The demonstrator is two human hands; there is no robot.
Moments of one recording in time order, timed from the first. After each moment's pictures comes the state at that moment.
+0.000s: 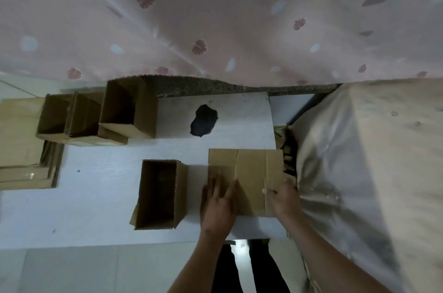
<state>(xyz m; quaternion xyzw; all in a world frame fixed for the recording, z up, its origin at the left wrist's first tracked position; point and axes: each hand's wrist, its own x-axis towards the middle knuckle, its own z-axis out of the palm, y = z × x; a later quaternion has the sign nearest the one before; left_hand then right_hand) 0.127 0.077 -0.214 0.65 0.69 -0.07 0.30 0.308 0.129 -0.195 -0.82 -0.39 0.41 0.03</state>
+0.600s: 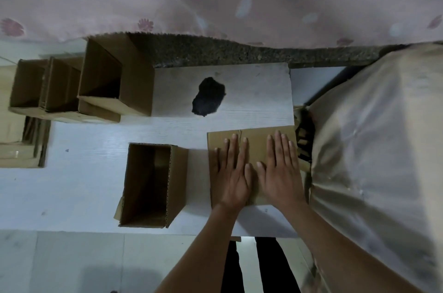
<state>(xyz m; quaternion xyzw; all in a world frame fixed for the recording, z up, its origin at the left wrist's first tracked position) 0.149 0.122 -0.266 0.69 0.71 0.01 0.16 0.293 0.146 -0.265 -0.62 -0.78 0.10 -0.04</state>
